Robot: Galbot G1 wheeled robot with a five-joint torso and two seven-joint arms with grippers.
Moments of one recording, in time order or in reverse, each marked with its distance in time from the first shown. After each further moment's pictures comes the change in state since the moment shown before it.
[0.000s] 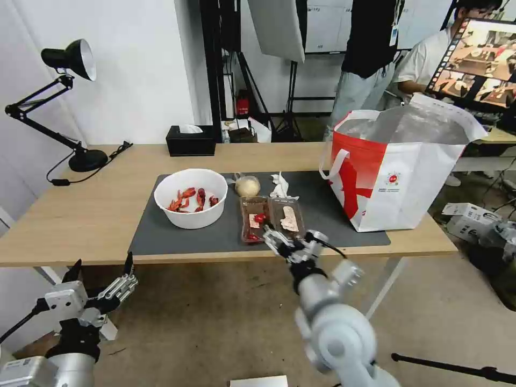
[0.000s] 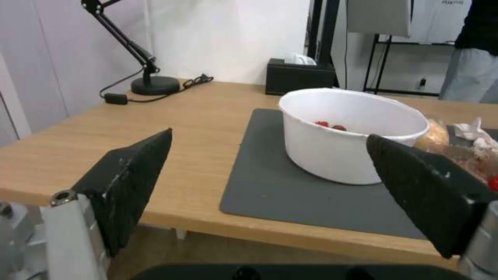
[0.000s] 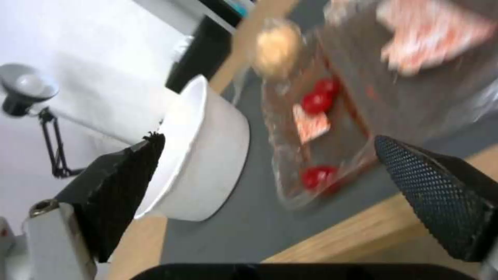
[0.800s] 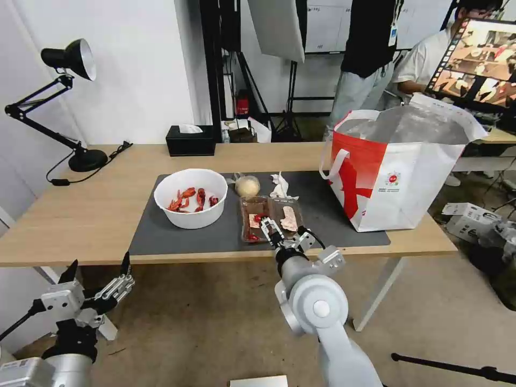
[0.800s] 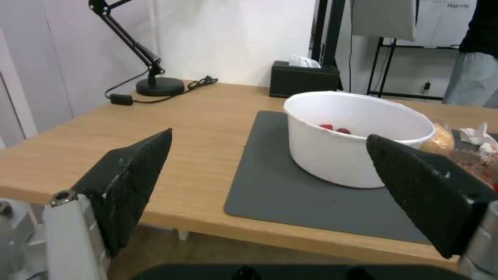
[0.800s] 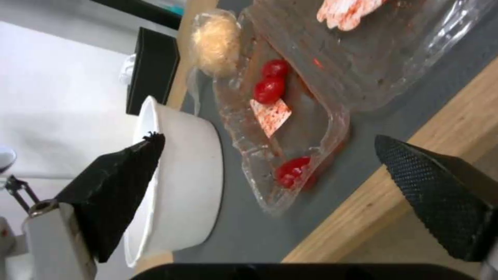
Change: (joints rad) left arm -0.002 -0.013 -0.005 0.000 -0.003 -0.006 -0.002; right arm 0.097 0.047 0.028 -0.047 0.236 0.116 0.251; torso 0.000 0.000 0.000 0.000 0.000
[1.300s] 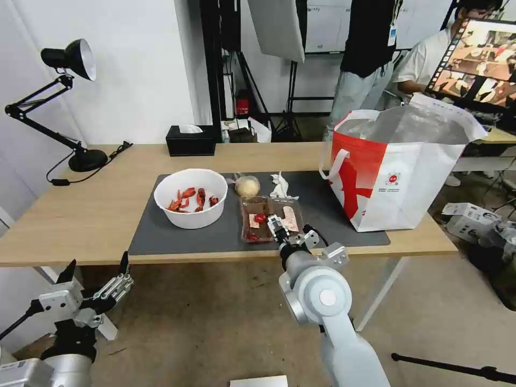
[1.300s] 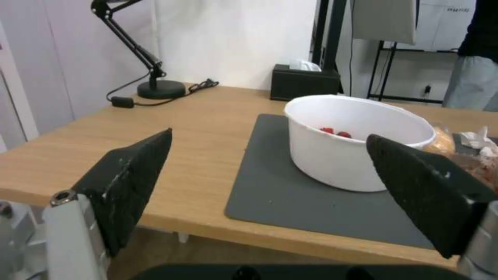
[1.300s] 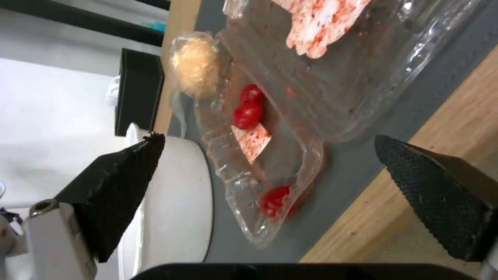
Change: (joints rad) left arm 0.000 -0.002 -0.001 0.000 0.000 -0.009 0.000; right arm 0.021 -0.001 0.039 -0.032 0.035 0.031 0.024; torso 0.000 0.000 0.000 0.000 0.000
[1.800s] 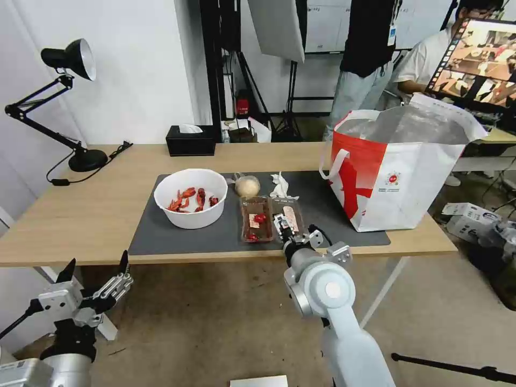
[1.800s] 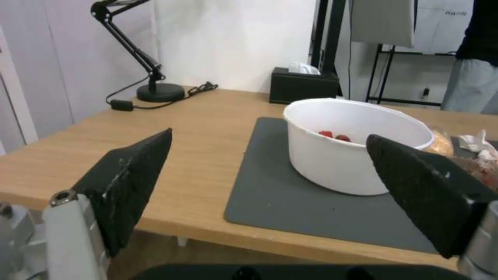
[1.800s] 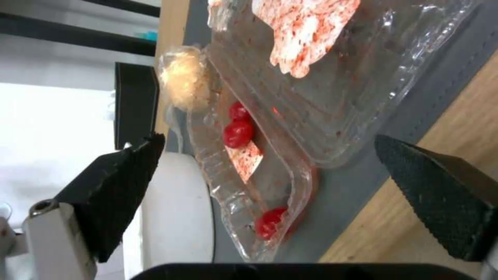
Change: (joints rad) left arm -0.002 0.003 0.000 0.000 -0.002 -0.007 0.000; right arm 0.018 0.000 0.050 -0.028 0.083 0.016 -0.001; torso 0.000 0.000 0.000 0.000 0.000
